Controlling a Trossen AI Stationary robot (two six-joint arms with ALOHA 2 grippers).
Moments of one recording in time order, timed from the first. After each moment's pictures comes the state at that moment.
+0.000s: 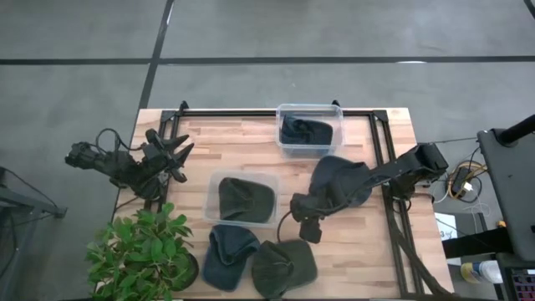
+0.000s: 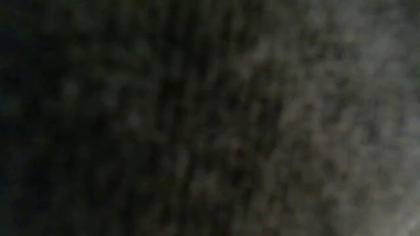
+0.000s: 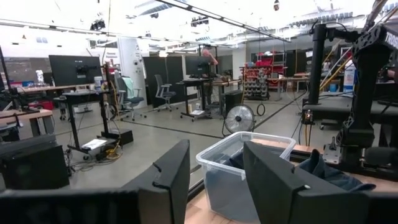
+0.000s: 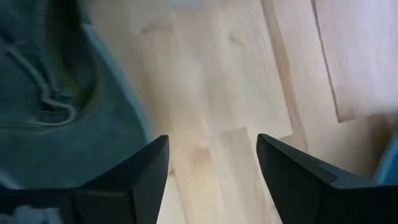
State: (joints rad) left arm -0.38 0.28 0.34 0.18 -0.99 0.28; right arm 0.31 1.71 1.33 -0.91 -0.01 0.63
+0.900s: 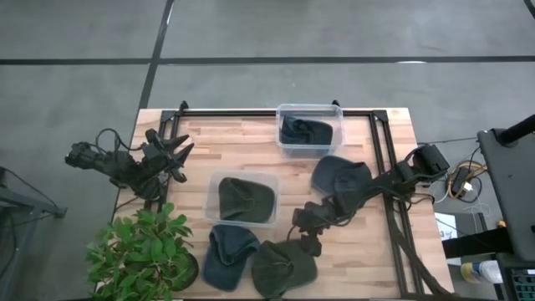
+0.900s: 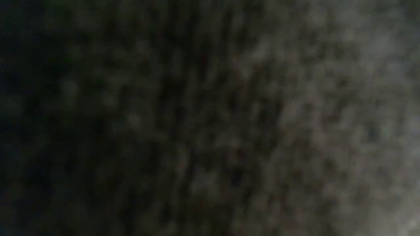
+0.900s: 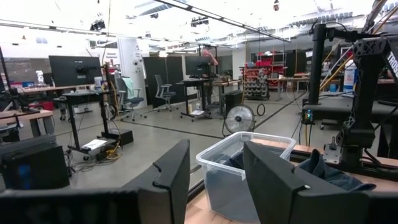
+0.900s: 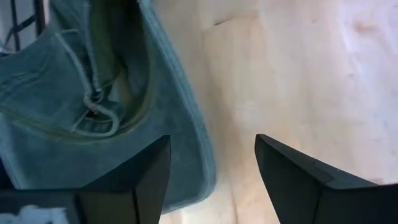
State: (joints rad) left arm -0.38 0.28 0.34 0.18 -0.99 0.28; right arm 0.38 1.71 0.96 -0.23 -0.13 0.71
